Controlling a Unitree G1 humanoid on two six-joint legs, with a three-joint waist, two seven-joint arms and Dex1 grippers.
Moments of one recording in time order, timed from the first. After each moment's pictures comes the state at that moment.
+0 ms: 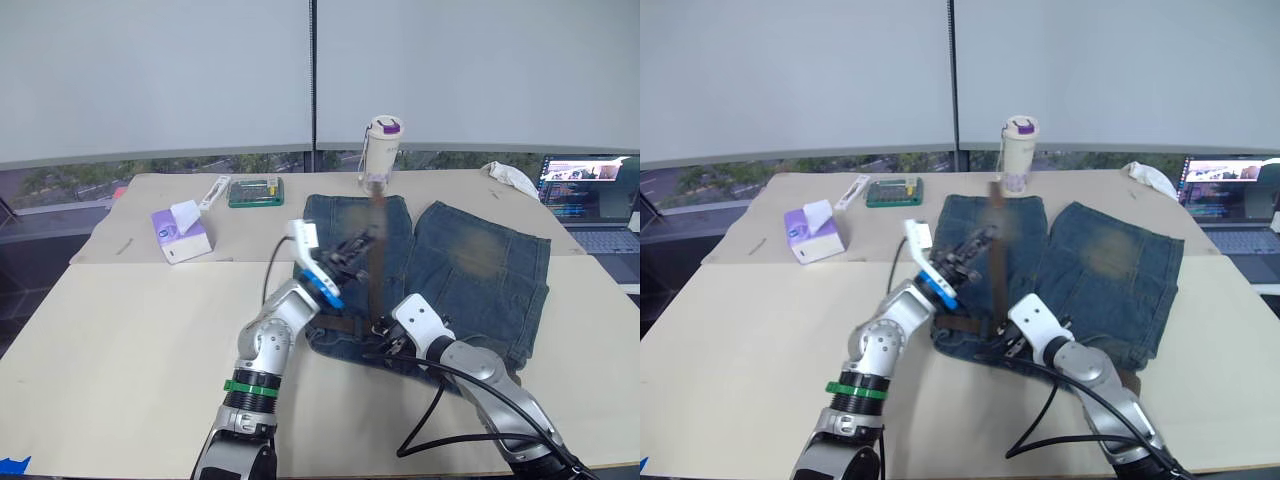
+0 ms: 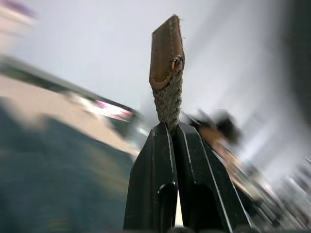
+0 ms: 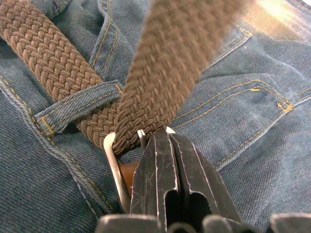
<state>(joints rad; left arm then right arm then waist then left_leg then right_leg) -0.55 -0.14 -0.10 0.10 -0.68 0.45 -0.62 -0.11 -0.48 0.24 -0.35 0.01 0.62 0.37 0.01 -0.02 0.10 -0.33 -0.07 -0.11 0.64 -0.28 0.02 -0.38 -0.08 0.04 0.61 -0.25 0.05</state>
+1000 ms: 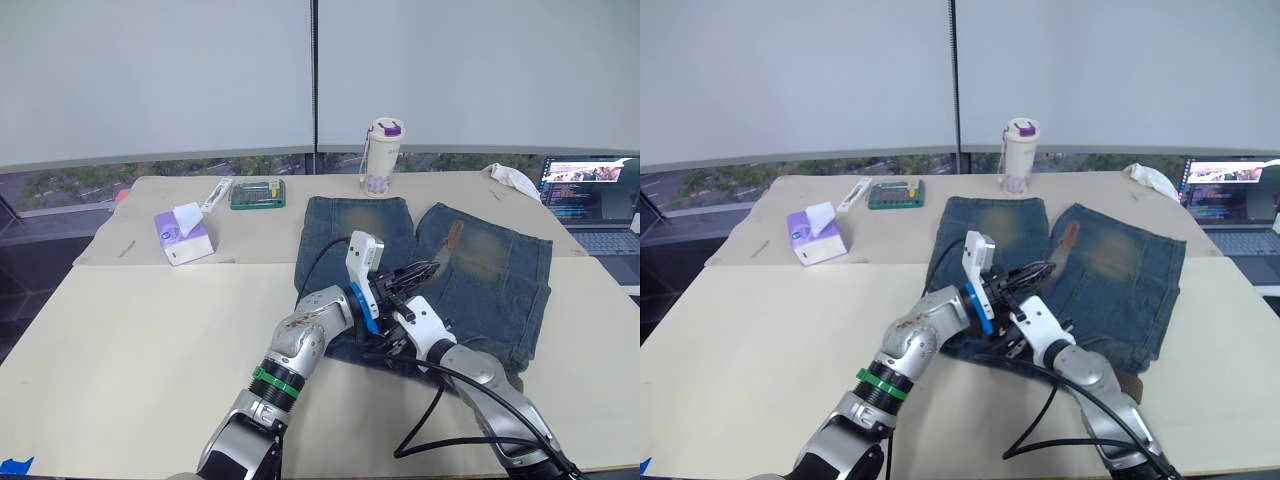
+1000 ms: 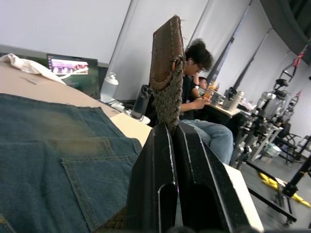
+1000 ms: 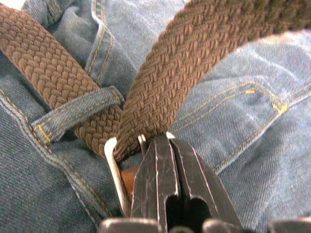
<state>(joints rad) -0.63 -0.13 -0.25 0.28 -0.55 0.29 -0.63 -0.08 -0.45 0.21 -0.36 -0.01 0.62 0.37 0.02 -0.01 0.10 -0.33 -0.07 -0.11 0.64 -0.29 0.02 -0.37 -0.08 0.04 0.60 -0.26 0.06</state>
